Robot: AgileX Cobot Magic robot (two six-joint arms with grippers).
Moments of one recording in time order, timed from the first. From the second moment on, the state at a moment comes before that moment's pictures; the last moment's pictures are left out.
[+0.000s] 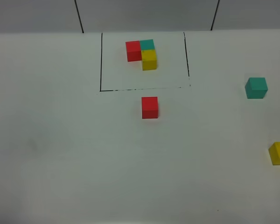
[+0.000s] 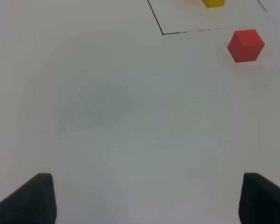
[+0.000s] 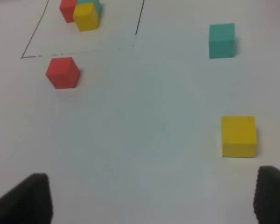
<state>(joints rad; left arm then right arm) -0.06 0.00 -0.50 -0.15 1.07 0.07 0.04 0.01 -0.50 0.16 1.05 0.01</state>
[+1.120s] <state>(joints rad) -0.05 0.00 -0.50 -0.15 1.07 0.07 0.04 0.01 -0.50 0.16 1.05 0.01</state>
